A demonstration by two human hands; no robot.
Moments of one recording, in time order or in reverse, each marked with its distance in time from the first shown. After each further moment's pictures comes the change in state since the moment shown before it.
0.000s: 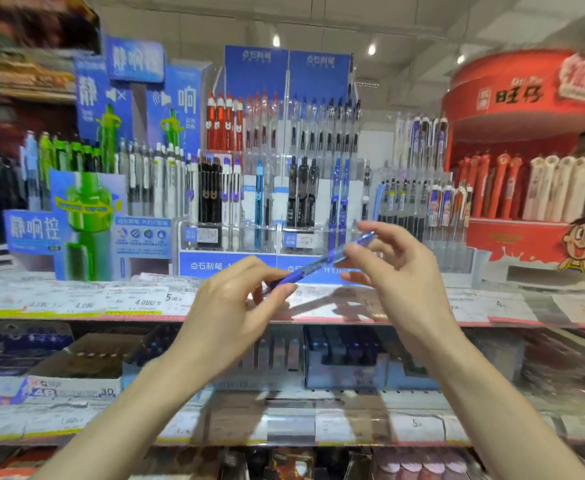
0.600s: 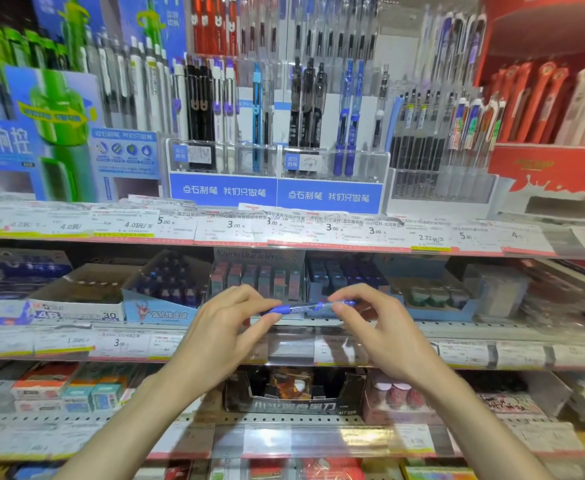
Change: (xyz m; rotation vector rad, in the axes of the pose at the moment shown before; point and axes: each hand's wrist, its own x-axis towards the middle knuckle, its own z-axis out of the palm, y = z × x) left_hand -0.112 -0.031 0.039 0.005 -0.328 -0.193; right_hand -0.076 0.117 -0.039 -0.614 -0.360 0.123
